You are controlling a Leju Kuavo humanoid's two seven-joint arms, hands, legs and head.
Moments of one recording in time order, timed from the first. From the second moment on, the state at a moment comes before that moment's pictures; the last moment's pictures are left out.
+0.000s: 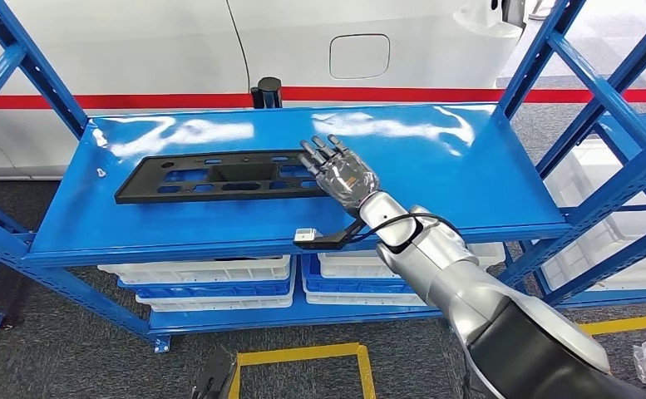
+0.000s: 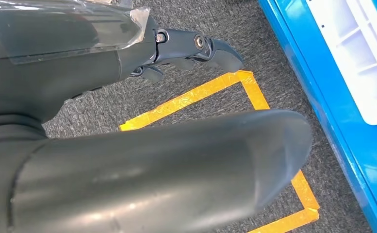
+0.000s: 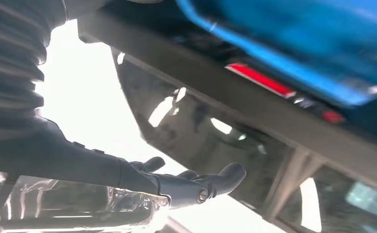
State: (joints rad) left arm -0.19 -0.09 -0.33 -0.34 -0.02 0.36 -0.24; right arm -1.00 0.08 0.98 -0.42 1.39 -0.49 0.10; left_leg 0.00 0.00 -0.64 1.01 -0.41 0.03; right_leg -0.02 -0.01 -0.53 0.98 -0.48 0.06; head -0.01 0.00
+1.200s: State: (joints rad) left arm -0.17 -0.09 -0.34 -0.33 -0.05 0.35 -0.23; right arm -1.03 -0.03 0.84 -0.38 1.53 -0.55 0.20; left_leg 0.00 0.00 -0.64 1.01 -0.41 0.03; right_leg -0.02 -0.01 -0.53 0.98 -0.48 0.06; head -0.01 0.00
